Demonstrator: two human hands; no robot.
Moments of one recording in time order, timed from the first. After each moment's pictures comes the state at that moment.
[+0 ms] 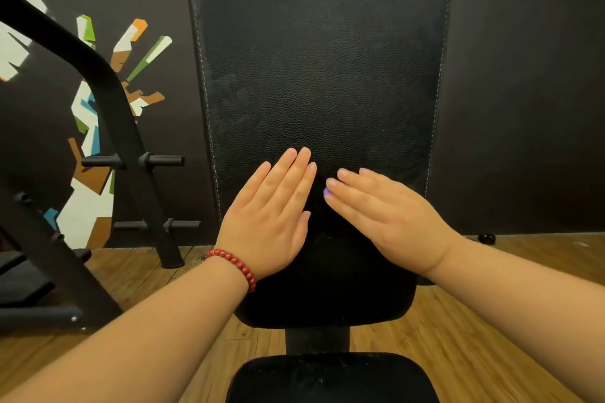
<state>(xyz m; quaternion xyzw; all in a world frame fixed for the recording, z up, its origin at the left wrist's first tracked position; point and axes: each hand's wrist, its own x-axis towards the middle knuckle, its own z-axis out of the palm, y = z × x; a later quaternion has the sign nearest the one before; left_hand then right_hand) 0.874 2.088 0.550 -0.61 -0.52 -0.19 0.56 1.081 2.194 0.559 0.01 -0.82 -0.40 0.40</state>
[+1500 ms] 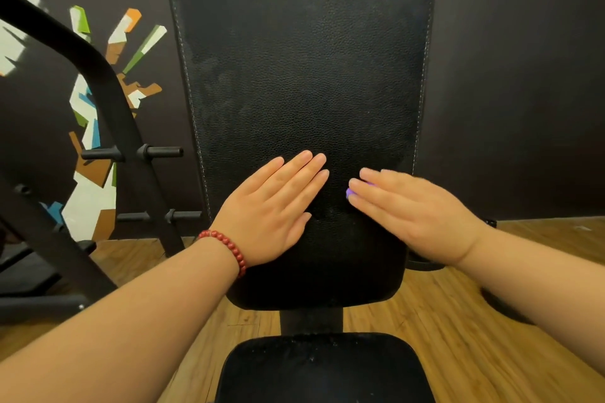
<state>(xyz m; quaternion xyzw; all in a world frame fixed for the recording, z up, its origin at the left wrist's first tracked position) 0.880 2.089 0.549 -0.66 -0.46 -0.10 0.59 1.128 2.207 0.546 0.01 -0.84 -0.41 0.37</state>
